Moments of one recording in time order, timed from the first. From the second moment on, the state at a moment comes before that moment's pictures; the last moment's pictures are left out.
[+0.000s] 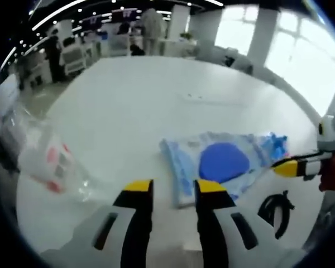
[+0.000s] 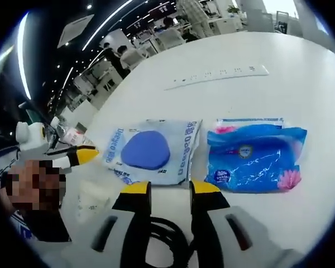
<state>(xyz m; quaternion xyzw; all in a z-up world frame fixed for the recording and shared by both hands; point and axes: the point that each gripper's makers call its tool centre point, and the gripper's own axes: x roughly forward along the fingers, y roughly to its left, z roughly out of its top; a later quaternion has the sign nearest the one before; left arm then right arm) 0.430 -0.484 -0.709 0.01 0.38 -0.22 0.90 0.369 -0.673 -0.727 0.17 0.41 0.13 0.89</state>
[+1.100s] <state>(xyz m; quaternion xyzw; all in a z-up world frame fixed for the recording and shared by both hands) 0.380 -0.455 -0.699 0.00 0.39 -0.23 0.89 0.343 -0.690 -0.710 0.20 0.38 0.14 0.89</state>
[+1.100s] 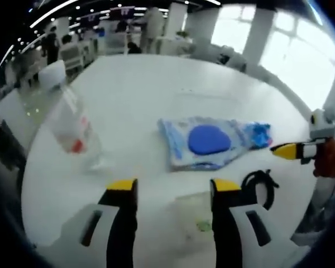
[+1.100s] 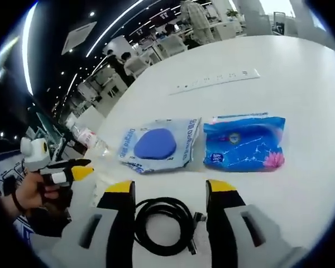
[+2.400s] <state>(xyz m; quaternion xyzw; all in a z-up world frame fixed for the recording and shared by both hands) 0.307 -0.428 -0.706 -0.02 0.40 -0.23 0.89 0.255 -0.714 -0.710 0.14 0.39 0.12 0.90</state>
